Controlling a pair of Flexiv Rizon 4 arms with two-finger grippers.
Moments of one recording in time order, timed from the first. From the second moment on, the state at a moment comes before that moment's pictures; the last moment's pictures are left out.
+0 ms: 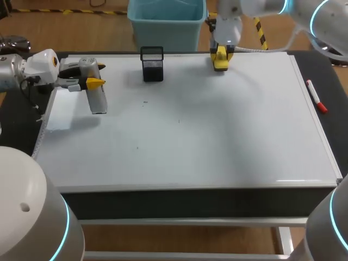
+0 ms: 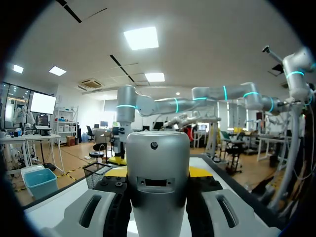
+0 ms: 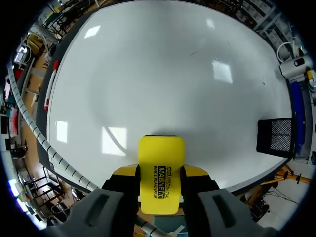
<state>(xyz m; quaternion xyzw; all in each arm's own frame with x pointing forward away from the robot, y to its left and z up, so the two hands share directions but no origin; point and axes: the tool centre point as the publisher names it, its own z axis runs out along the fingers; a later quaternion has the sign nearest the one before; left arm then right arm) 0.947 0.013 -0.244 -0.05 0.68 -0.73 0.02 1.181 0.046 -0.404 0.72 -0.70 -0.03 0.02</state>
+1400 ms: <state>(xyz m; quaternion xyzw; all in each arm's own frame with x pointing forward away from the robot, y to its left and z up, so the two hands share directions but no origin) 0.947 0.013 -0.244 -0.05 0.68 -0.73 0.02 1.189 0.028 -0.399 0.65 -0.75 -0.09 0.03</state>
